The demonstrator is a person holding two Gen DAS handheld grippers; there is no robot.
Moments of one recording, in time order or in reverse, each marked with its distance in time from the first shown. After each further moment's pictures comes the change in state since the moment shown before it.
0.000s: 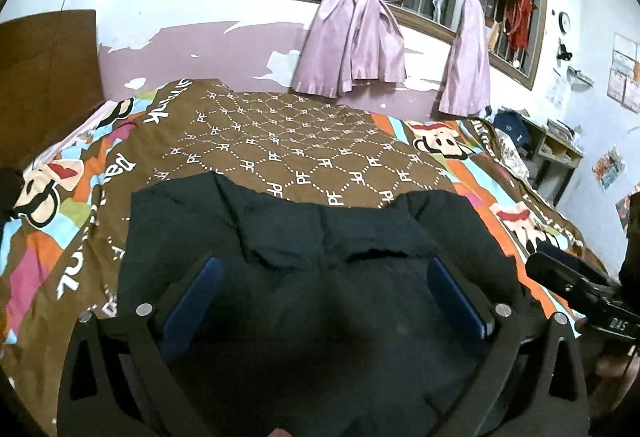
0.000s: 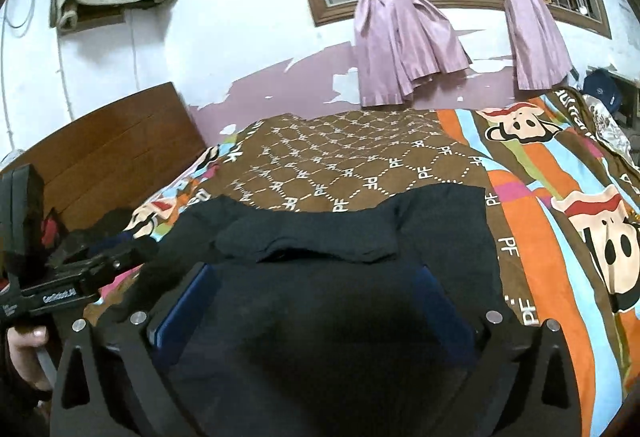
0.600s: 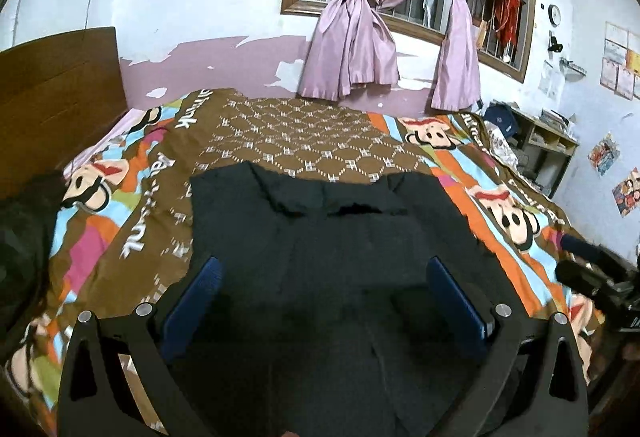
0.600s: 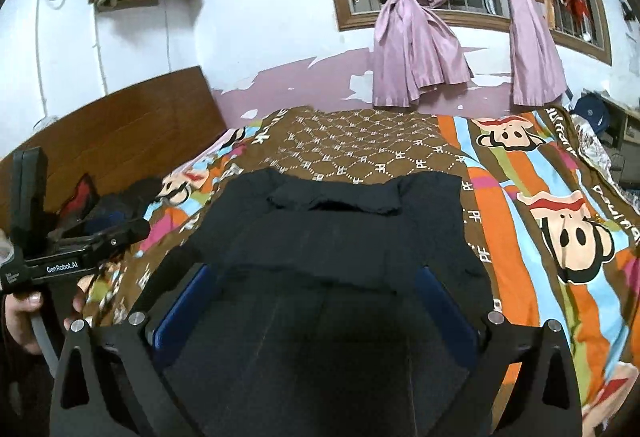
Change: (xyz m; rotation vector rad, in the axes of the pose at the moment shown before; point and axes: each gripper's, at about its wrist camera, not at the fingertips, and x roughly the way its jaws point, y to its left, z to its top) left arm -0.151 -0.027 -0.039 0.032 0.013 0.032; right arm -0.150 0.059 -0.037 -0.101 0.054 -0.002
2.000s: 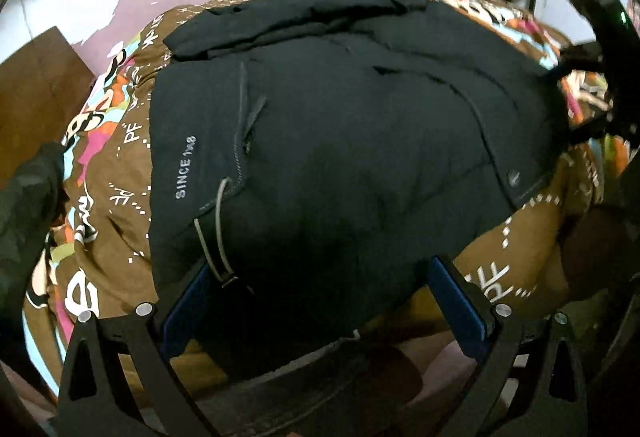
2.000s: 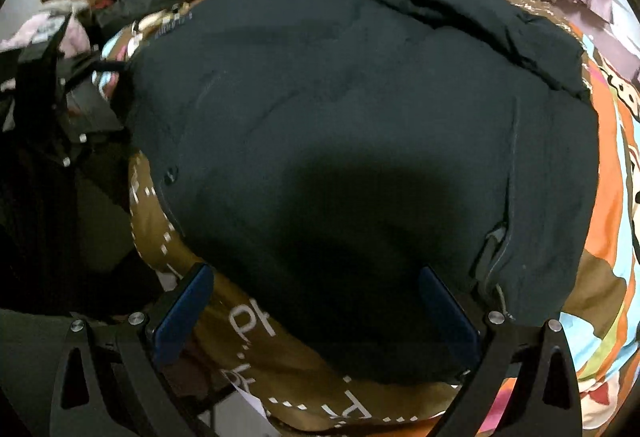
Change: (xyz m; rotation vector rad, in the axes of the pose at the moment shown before) left arm -0.051 -0.026 -0.252 0.369 0.399 0.030; right arm 0.019 0.007 -0.186 -0.401 0.645 0.248
